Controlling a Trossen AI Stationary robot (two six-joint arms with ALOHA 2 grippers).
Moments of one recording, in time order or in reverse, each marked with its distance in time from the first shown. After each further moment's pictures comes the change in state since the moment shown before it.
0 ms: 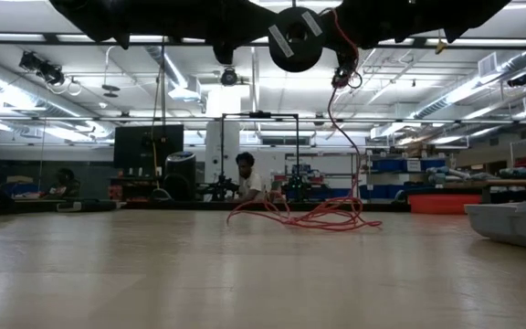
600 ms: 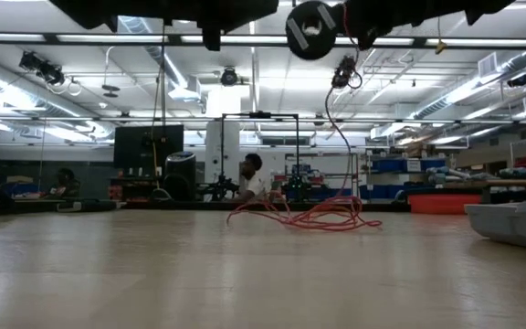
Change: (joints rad) left arm -0.040 -0.062 0.000 -0.001 -0.136 -0.037; right arm -0.002 -0.144 0.000 -0.093 0.170 -0.093
